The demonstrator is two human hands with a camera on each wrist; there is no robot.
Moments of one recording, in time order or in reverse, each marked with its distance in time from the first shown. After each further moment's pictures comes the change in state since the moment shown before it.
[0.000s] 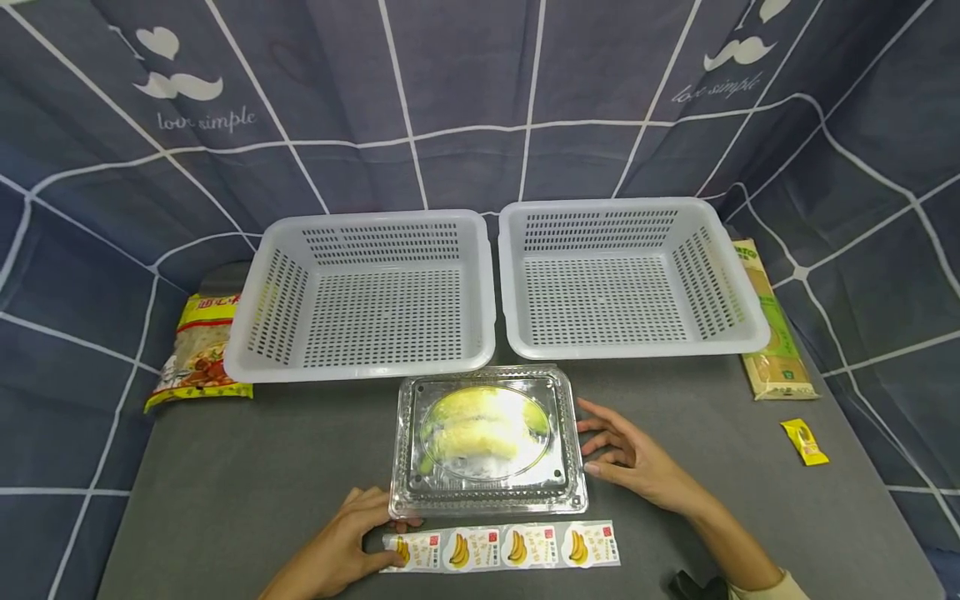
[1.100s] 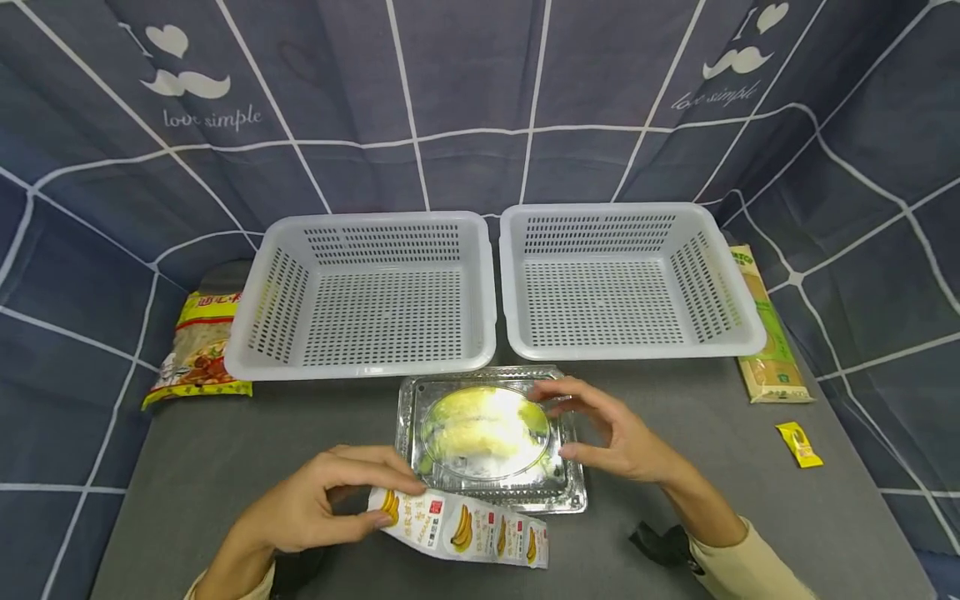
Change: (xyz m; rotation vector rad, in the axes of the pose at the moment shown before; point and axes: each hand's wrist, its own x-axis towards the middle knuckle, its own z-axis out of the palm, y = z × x) left_hand 0.081 0.049 -0.086 -0.704 -0.167 0.437; right_hand 0.054 -0.072 0.011 -0.032 -0.172 -0.516
